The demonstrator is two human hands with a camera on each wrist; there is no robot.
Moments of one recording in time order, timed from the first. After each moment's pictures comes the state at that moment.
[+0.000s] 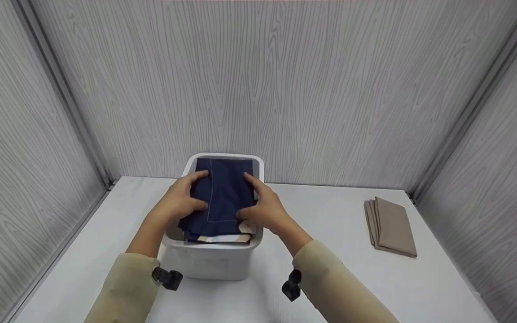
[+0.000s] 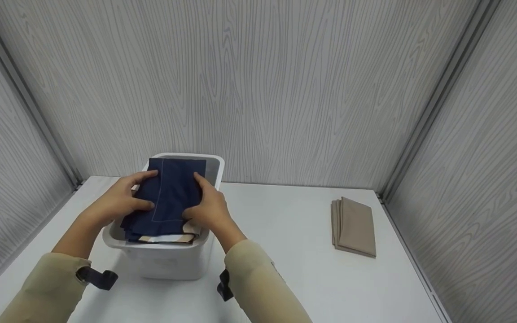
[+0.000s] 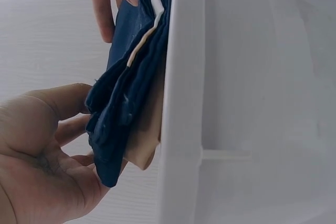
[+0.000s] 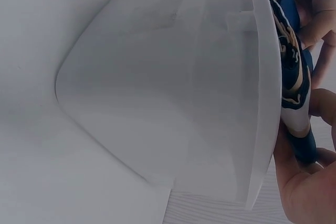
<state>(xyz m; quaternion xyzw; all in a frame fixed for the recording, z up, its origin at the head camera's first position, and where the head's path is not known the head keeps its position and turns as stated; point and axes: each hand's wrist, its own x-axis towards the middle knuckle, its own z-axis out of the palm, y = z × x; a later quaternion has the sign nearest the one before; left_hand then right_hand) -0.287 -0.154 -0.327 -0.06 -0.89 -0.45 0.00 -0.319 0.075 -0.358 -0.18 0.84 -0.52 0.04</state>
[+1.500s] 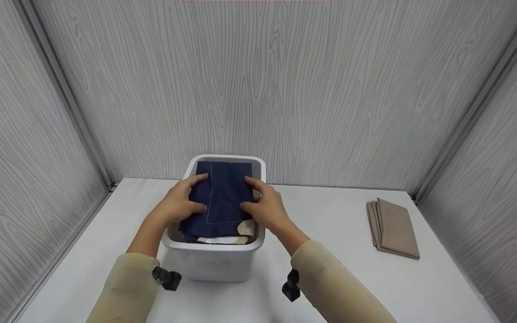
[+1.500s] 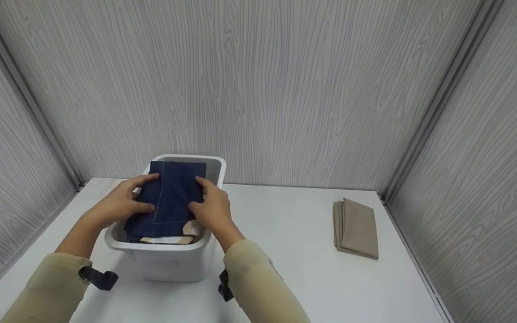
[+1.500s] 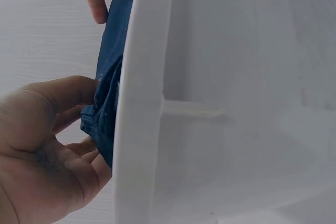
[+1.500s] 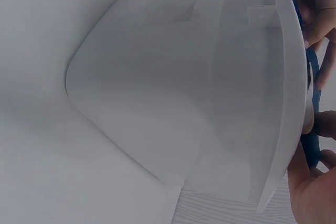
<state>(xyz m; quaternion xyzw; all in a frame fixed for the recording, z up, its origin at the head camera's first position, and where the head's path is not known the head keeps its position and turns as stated) -0.297 -0.168 -0.340 -0.07 -0.90 -0.43 0.00 -0.326 0.070 -0.363 -0.19 0.83 -0.53 0.00</state>
